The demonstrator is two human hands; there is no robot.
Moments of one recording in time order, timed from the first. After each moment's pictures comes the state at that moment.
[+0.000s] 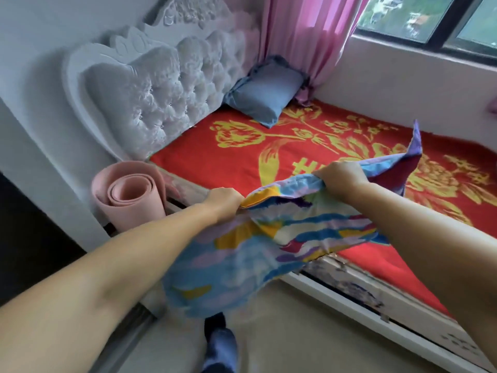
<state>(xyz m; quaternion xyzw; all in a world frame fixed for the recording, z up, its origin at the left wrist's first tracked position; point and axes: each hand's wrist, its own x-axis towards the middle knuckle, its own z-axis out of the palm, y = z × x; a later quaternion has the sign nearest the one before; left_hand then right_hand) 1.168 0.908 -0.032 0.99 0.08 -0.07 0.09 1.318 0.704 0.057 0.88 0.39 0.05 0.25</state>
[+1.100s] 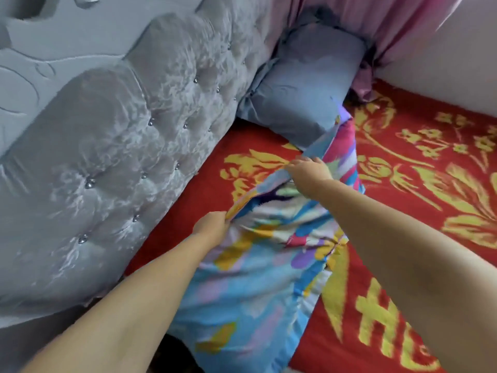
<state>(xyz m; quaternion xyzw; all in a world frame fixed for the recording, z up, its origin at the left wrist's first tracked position) 1.629 1.404 -0.190 0.89 0.32 -0.18 0.27 1.821 1.260 -0.104 0.89 0.43 -0.11 0.14</state>
